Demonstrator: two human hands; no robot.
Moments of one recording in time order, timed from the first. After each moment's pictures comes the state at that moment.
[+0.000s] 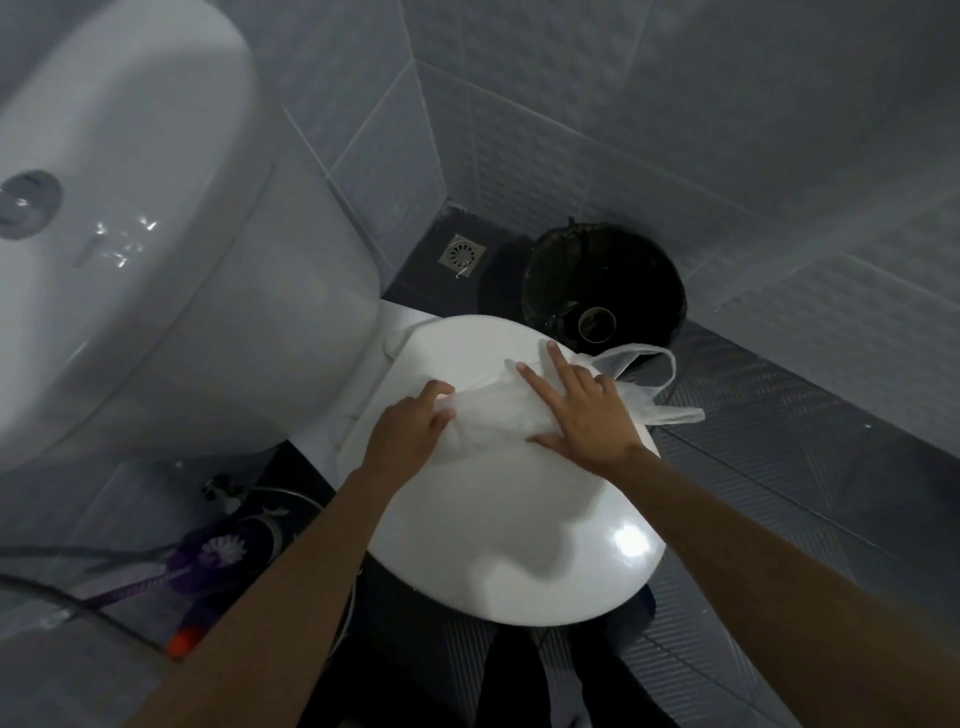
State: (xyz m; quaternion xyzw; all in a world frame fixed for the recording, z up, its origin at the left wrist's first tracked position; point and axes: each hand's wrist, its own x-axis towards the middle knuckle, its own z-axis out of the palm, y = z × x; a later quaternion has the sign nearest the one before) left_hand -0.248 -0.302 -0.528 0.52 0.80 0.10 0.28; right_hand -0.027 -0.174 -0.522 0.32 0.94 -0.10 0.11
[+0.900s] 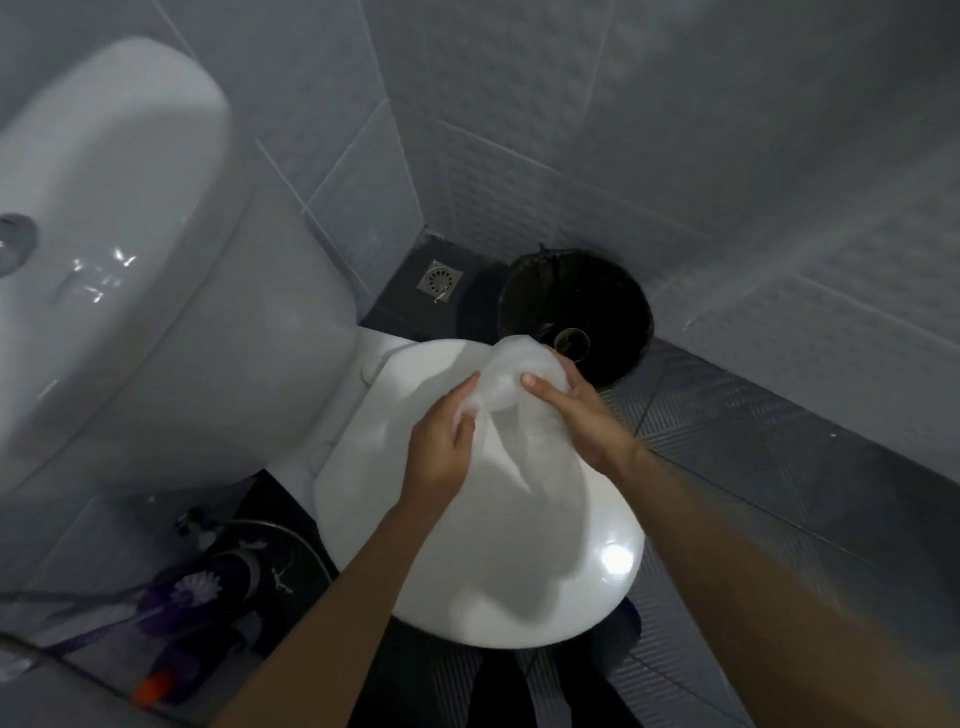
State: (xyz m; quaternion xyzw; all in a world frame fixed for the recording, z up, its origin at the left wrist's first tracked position) left_hand -0.172 -0.270 -0.470 0.38 0.78 0.38 0.31; right_hand -0.033 -0.153 -0.465 0.48 0.38 -0.78 -0.13
